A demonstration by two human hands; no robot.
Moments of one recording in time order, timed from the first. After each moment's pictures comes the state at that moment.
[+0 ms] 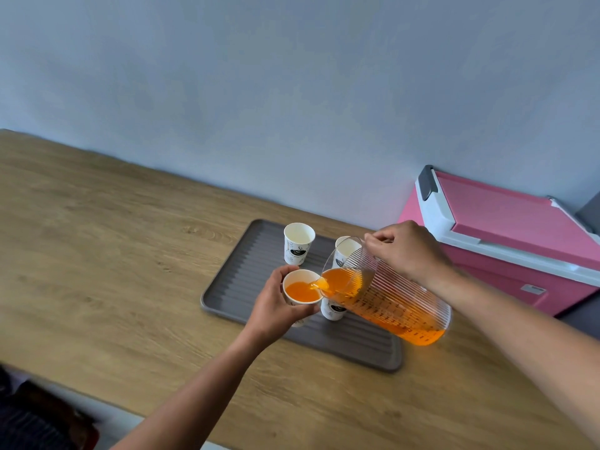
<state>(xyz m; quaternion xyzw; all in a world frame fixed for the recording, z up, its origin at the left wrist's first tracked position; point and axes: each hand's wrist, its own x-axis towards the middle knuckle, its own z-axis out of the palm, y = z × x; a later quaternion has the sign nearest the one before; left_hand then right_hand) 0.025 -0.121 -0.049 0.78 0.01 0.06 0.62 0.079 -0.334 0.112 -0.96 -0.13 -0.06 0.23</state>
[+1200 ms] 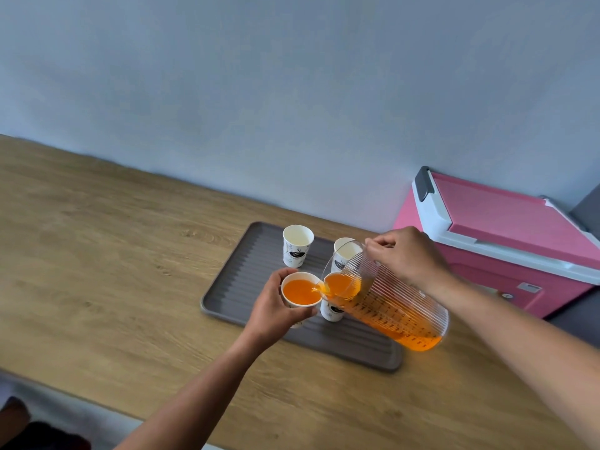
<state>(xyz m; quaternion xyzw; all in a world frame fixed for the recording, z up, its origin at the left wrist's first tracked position) 0.025 -0.118 -0.052 0.78 0.00 0.06 0.62 0.073 -0.337 0.107 -0.96 -0.10 -0.07 0.24</state>
